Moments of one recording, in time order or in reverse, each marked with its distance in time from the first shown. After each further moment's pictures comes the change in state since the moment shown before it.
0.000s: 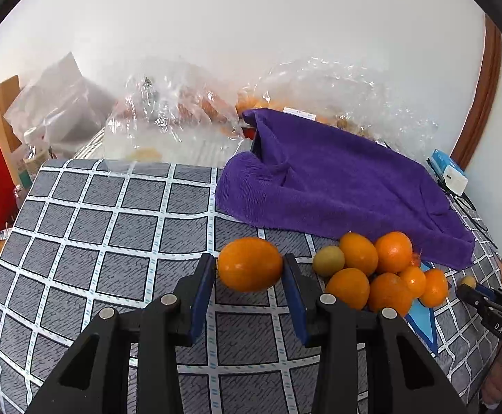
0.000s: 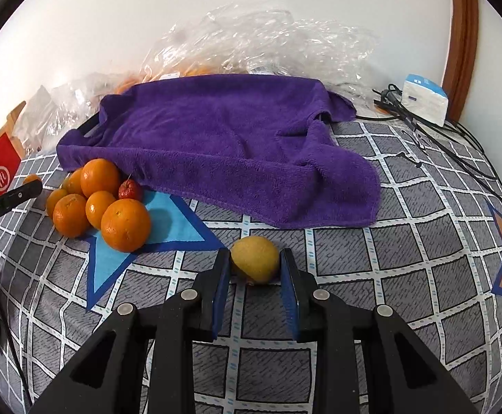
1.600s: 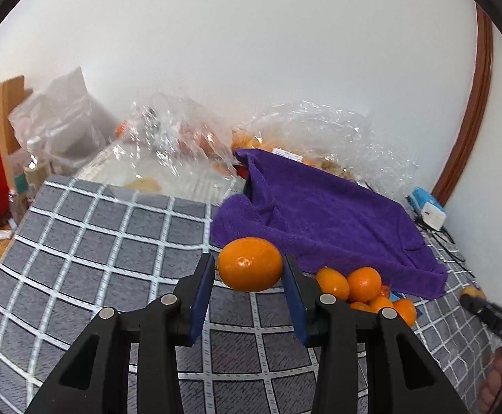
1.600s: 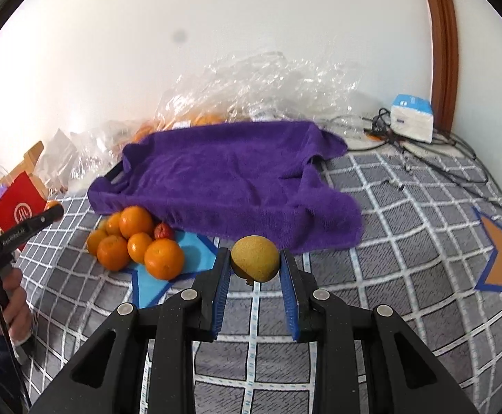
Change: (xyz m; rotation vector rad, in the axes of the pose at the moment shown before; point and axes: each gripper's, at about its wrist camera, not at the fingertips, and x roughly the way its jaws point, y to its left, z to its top) left arm -0.030 0.007 0.008 -0.063 -0.133 -0.065; right arm -0.051 -0.006 0.010 0.070 -0.132 0.066
